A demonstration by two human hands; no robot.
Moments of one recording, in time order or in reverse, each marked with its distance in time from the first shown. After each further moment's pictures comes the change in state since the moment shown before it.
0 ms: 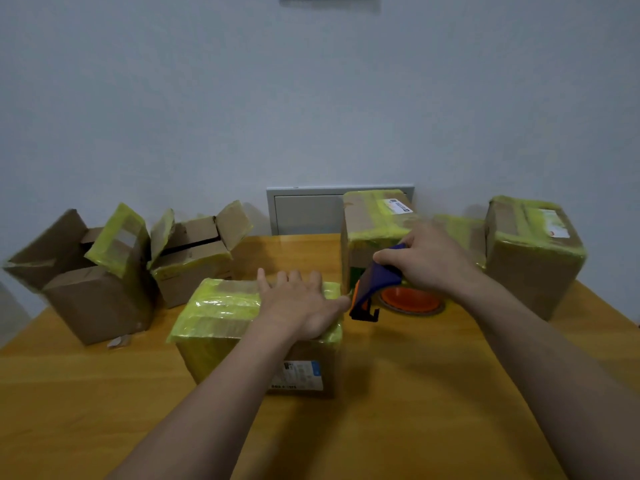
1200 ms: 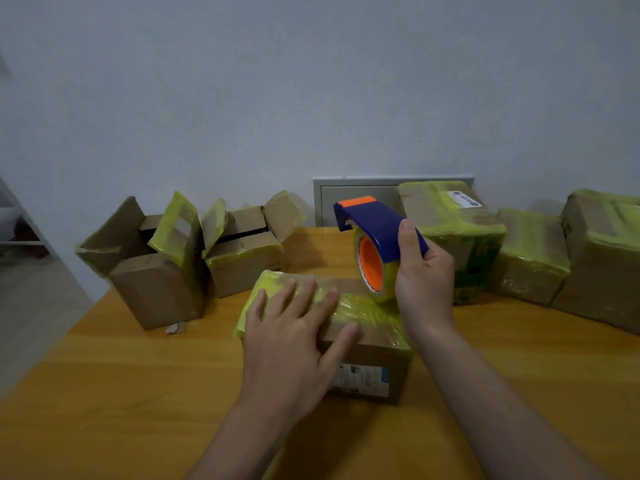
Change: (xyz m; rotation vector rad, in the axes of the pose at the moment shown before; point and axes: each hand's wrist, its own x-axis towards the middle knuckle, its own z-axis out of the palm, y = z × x) left_hand -0.078 -0.085 0.033 -0.113 0.455 0.083; right_hand -0.013 -0.086 0.111 1.044 0.394 0.114
